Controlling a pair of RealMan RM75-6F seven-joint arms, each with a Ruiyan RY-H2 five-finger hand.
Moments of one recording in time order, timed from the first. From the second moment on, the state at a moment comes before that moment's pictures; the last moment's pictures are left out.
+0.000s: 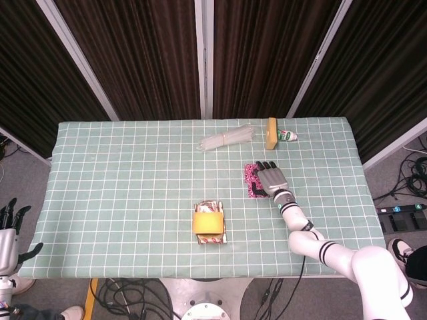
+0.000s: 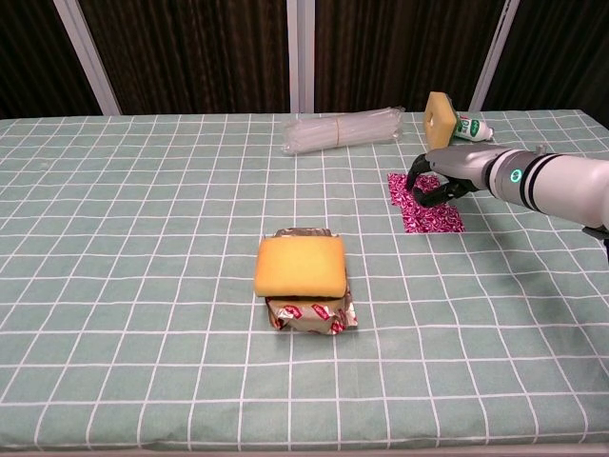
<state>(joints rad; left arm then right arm) 0.02 -1.23 -0.07 -1.57 1.36 1.52 0.13 0.92 -1.77 0.15 -0.90 -0.81 0.58 -0.37</state>
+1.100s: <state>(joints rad) 0.02 -1.24 -0.07 -1.55 1.36 1.52 0.11 0.85 -1.69 0.10 -0.95 -0.78 0.61 -0.42</state>
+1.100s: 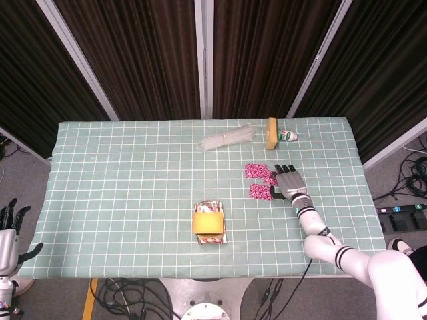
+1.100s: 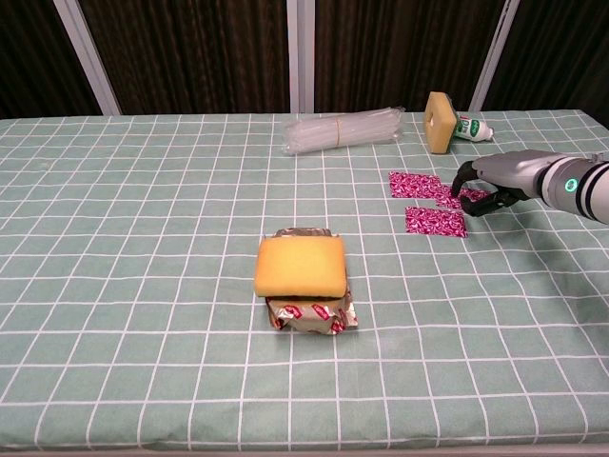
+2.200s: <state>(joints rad) 0.03 -1.23 -0.06 -1.56 1.37 1.54 0.11 0.86 -1.58 0.16 -1.08 -0.80 0.68 -0.39</state>
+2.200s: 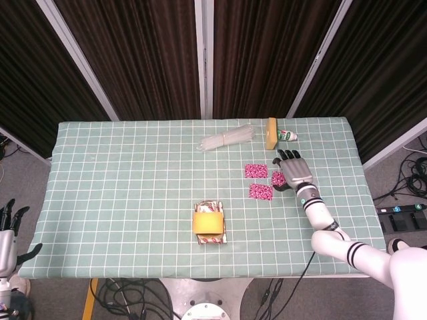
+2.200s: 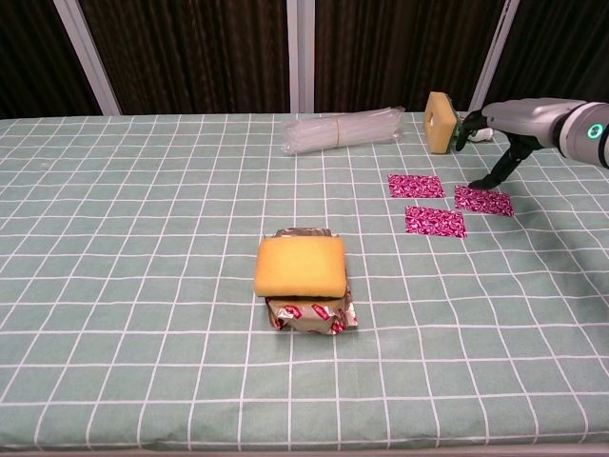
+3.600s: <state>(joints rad) 0.05 -1.22 -0.07 -1.56 1.34 1.54 0.12 1.07 -2.04 0.26 -0.37 -0.72 0.42 -0.46</state>
